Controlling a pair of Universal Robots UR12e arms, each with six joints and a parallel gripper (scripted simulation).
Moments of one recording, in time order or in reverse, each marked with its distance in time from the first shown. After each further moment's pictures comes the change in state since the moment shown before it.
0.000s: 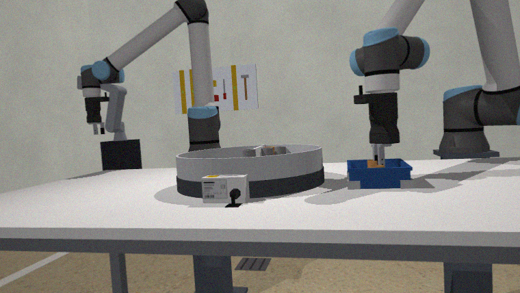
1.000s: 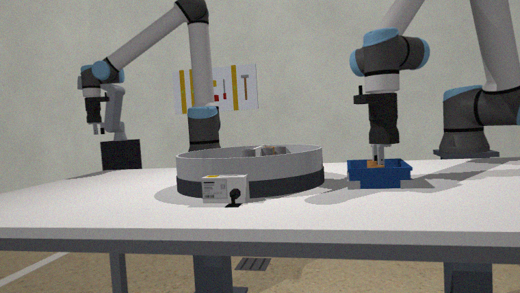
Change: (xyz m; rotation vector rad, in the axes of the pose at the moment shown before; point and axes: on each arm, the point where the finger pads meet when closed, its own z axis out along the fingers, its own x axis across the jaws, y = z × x) left arm 0.000 -0.002 0.001 0.006 0.000 0.000; right arm 0.000 0.000 0.000 0.000 0.000 0.000
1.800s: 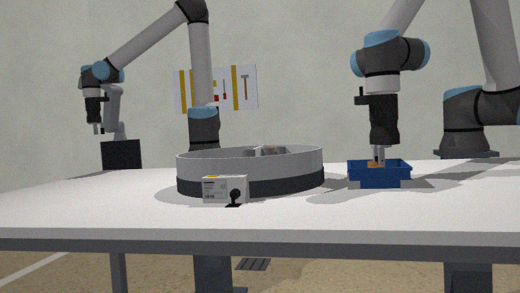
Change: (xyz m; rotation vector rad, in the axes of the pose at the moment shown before) left arm 0.000 0.002 0.002 -0.001 0.000 0.000; right arm 0.000 0.000 0.000 0.000 0.000 0.000
